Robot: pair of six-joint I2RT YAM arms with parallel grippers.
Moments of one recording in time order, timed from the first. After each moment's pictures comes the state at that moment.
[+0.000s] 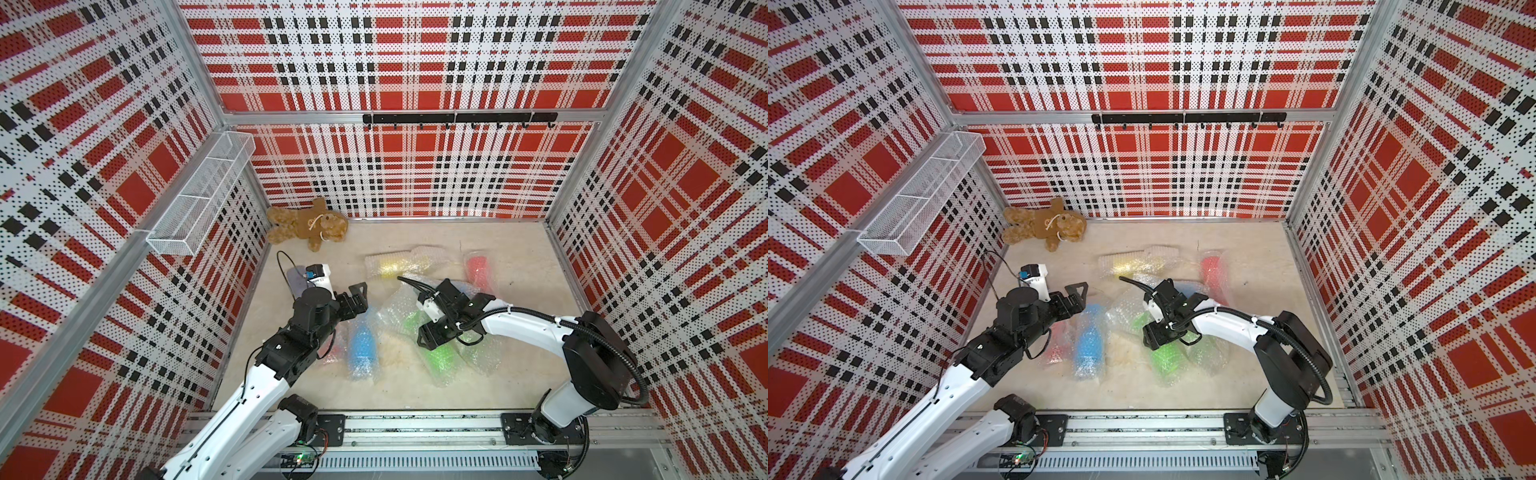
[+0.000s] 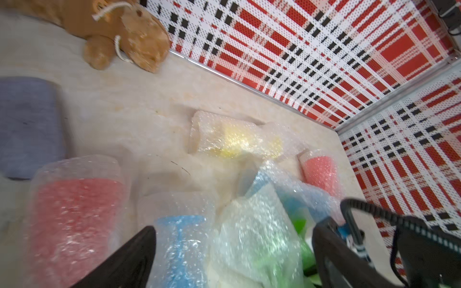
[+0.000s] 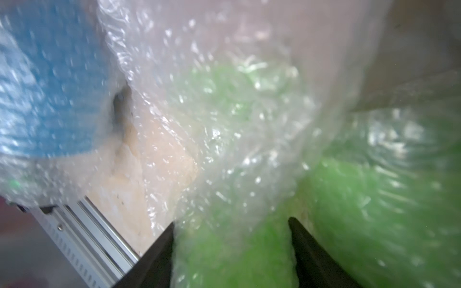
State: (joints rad) left arm -0.48 0.80 0.68 -0.32 -0.11 -0.65; right arm 0.74 1.61 0.98 -0.48 -0.27 0.33
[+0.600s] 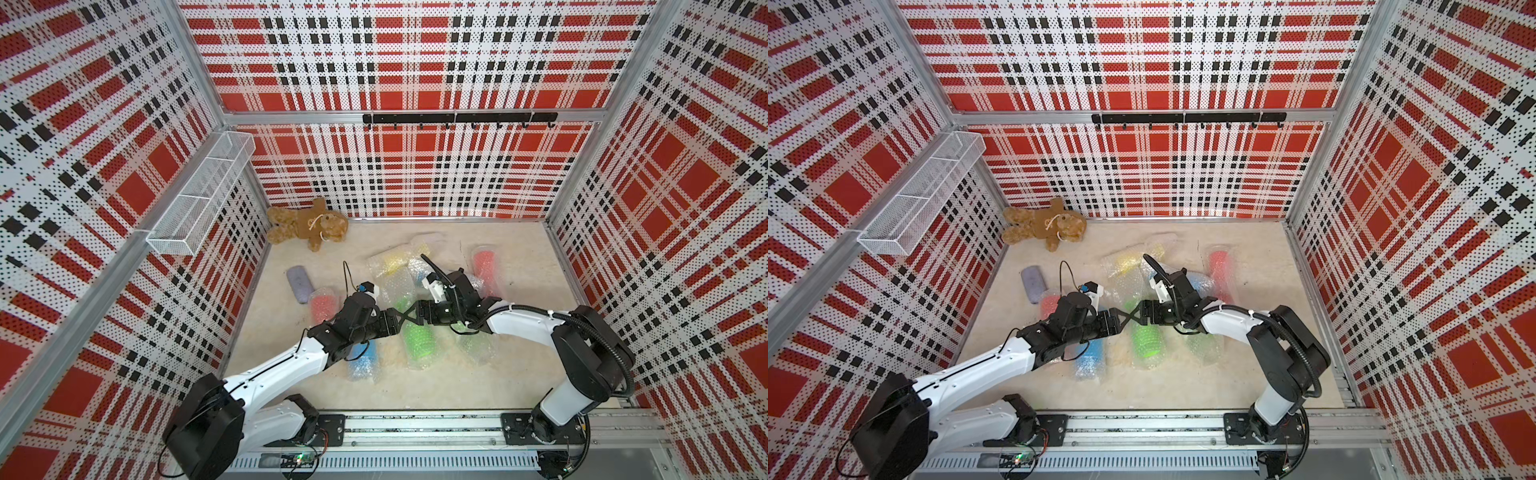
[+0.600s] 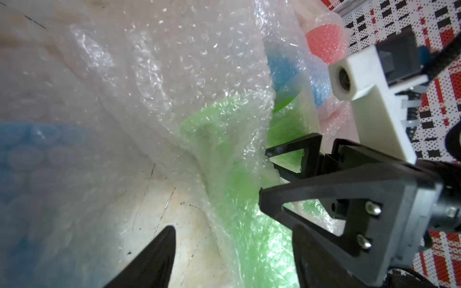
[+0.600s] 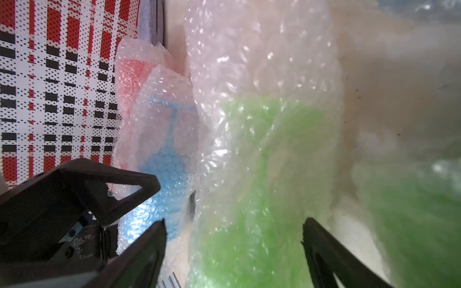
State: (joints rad) left arm -0.64 1.16 0.57 -0.08 0.14 -0.81; right arm 0.66 1.64 0.86 0.02 -0.47 0.65
